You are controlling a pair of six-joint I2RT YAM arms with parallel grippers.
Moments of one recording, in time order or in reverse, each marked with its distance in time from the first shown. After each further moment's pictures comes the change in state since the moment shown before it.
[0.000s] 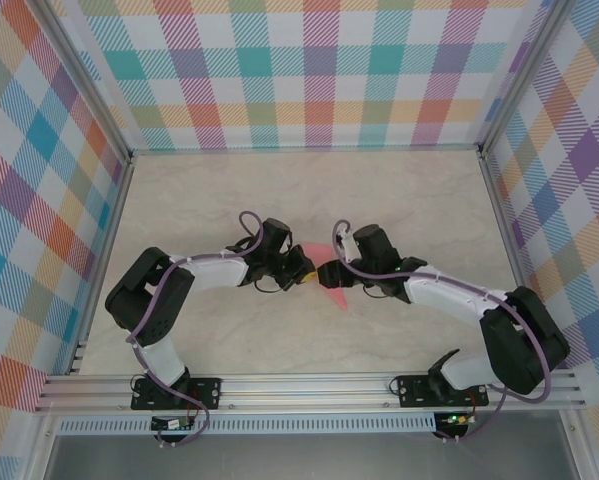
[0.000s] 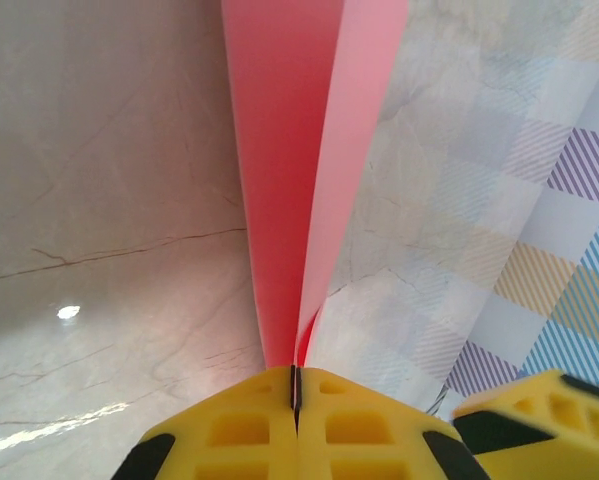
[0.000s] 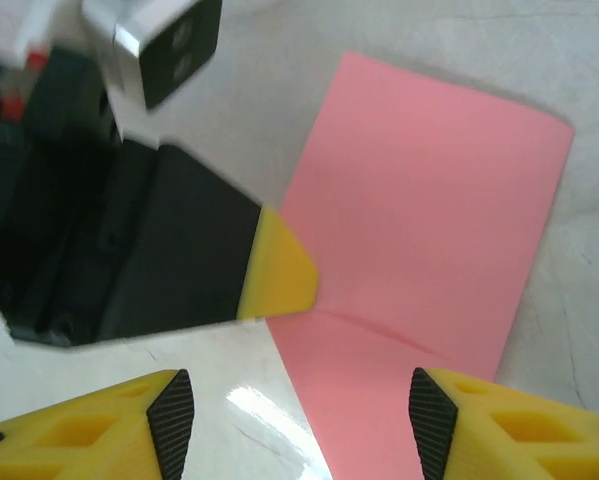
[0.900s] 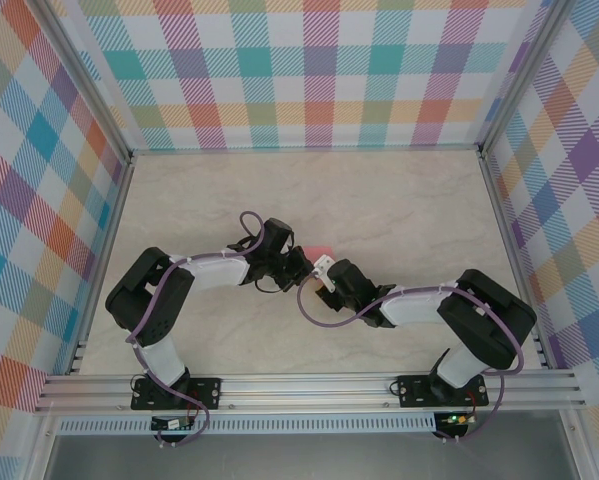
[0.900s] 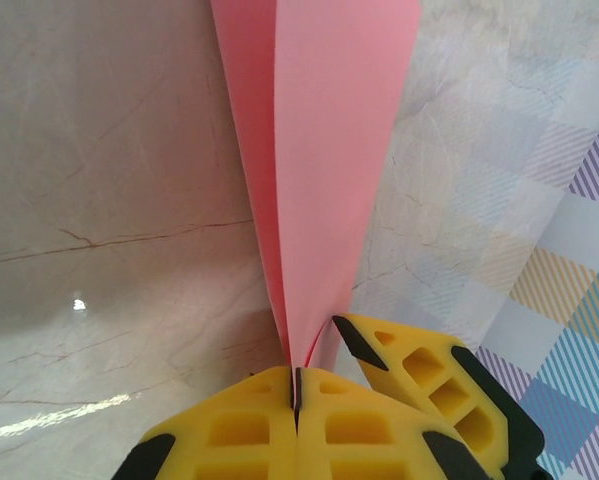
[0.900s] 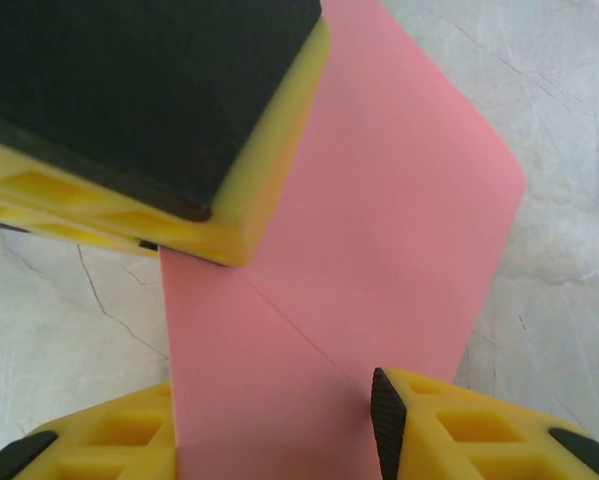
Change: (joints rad) left arm -0.007 0.000 0.023 -0.069 -0.016 -0.004; right arm 0.217 0.193 -0.140 0.355 0.470 -0.427
